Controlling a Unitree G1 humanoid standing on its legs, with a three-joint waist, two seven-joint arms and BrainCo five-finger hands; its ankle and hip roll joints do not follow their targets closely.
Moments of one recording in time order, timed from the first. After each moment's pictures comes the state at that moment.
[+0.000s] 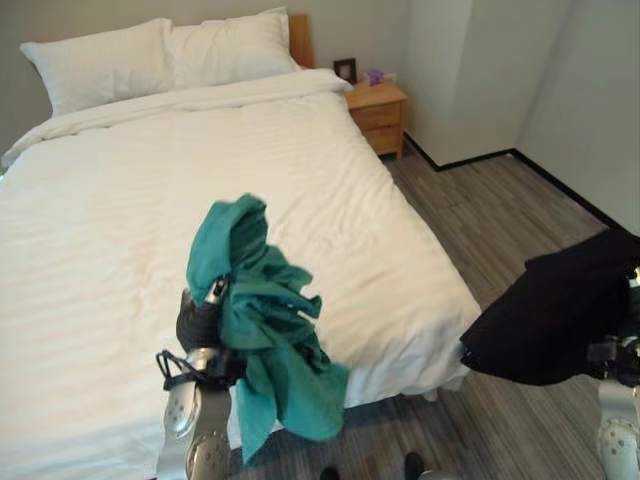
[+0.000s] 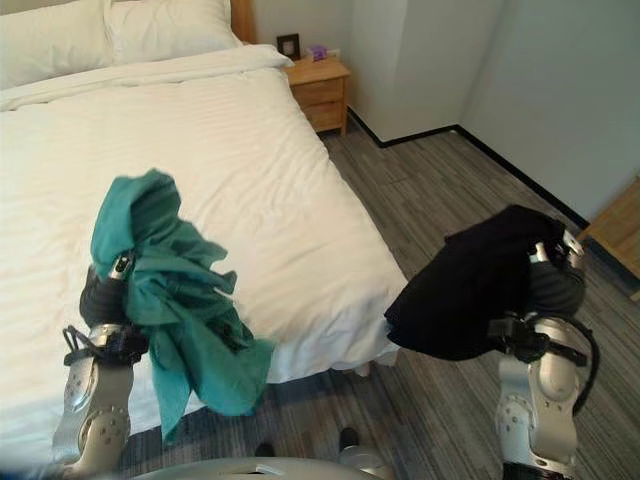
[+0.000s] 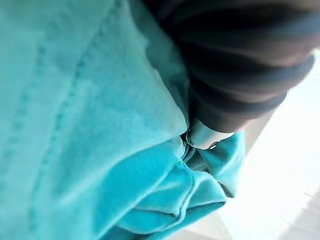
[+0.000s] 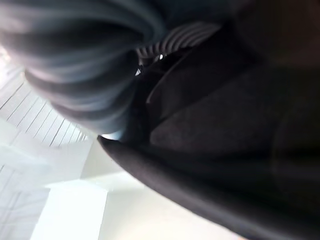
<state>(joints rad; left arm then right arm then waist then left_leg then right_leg) 0.23 0.23 0.13 -0.24 -0.74 -0.17 0.02 0.17 -0.33 -0.38 -0.23 0.59 -0.20 -0.08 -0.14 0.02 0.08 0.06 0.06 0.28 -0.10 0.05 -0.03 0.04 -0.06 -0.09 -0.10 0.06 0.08</state>
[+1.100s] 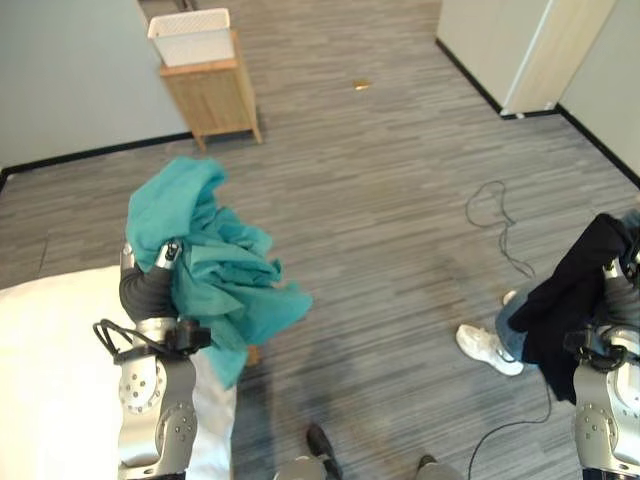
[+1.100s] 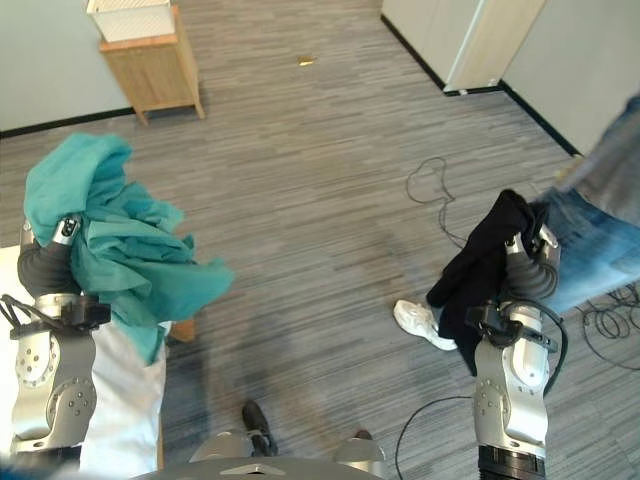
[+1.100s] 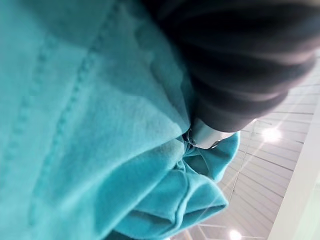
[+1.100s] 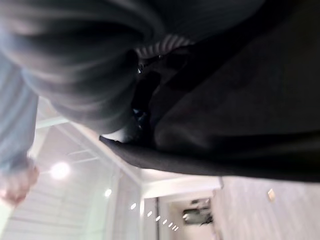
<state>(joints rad) 0.12 0.31 0.24 -0.28 -0.61 -0.21 0.07 0.12 -0.28 -0.33 -0.18 0.55 -0.18 -0.10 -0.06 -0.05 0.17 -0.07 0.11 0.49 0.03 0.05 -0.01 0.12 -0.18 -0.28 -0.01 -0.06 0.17</state>
